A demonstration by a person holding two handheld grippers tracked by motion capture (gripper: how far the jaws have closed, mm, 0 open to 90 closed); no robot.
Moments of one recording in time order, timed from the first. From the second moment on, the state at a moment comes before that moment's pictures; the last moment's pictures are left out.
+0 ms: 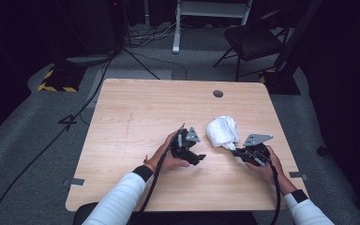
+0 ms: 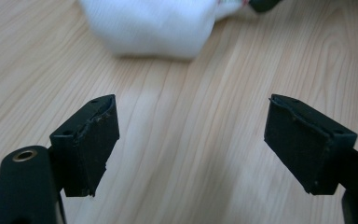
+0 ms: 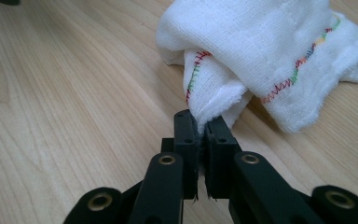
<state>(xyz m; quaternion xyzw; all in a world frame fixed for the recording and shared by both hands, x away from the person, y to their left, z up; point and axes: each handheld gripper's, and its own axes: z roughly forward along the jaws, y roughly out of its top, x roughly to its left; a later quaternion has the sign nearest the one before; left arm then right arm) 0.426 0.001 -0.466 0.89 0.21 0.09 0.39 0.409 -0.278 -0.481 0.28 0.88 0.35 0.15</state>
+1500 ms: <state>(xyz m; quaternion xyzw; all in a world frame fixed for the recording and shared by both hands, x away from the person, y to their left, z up) 0.410 0.081 -0.462 0.90 0.18 0.10 0.38 0.395 -0.282 -0.470 0.28 0.87 0.38 0.15</state>
